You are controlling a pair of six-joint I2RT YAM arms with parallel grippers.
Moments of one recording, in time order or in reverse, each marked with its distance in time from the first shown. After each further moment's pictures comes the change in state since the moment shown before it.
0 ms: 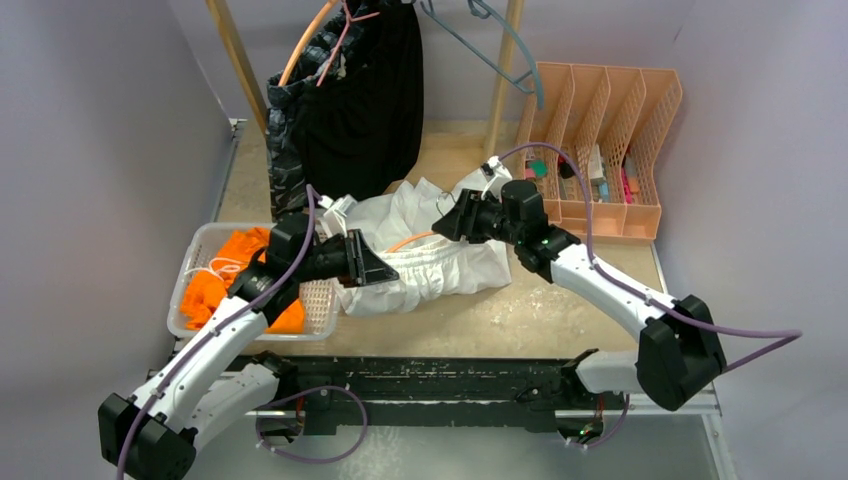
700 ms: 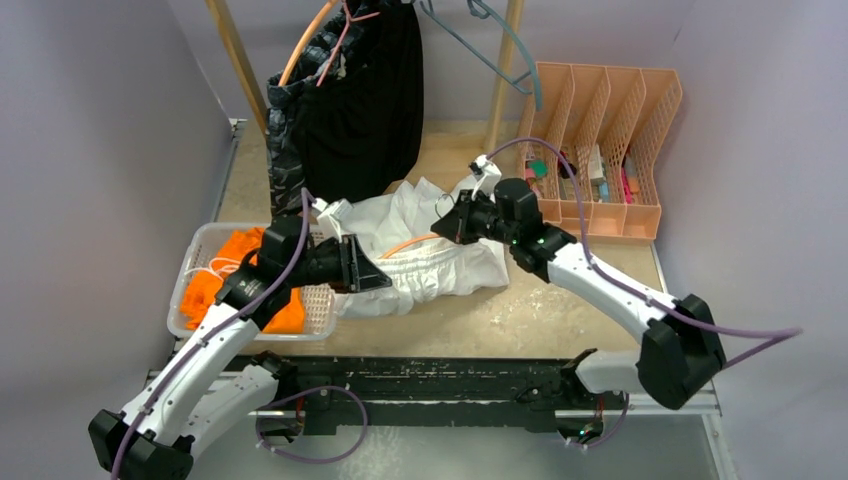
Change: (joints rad) left arm 0.000 -0.057 0.036 -0.149 -0.032 0.055; right arm 0.042 0.027 0.043 0.005 -0.021 -0.073
